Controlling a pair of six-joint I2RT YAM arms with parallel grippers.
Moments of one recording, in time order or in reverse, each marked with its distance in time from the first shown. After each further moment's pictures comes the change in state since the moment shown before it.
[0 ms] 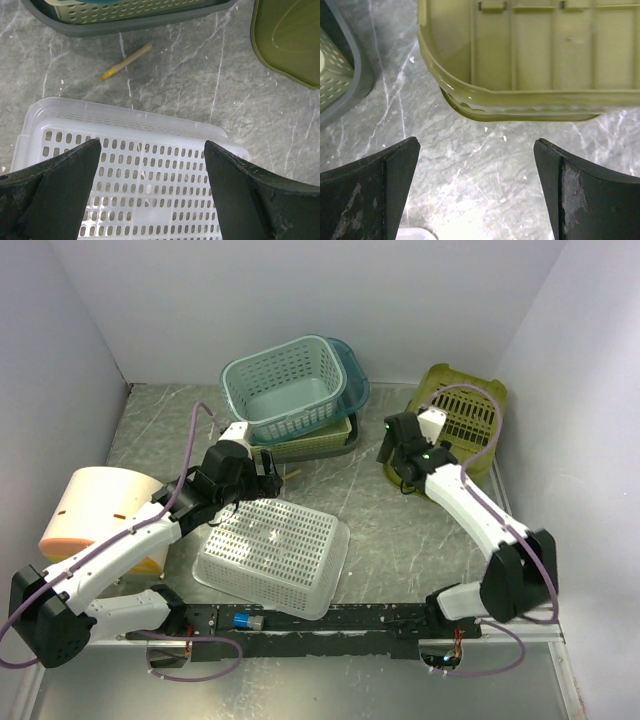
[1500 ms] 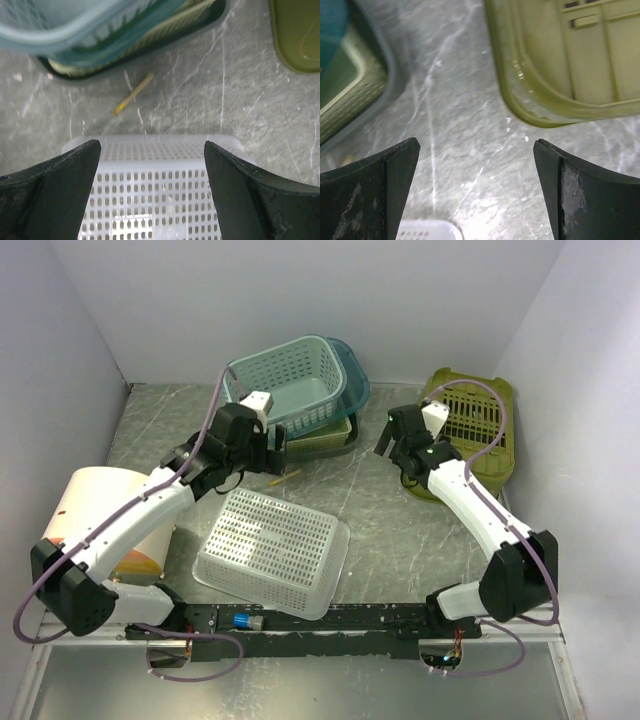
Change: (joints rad) left arm 0.043 0.175 0.275 -0.142 0.064 0.229; right arm -0.027 -0.014 0.060 -0.084 -0.010 0.081
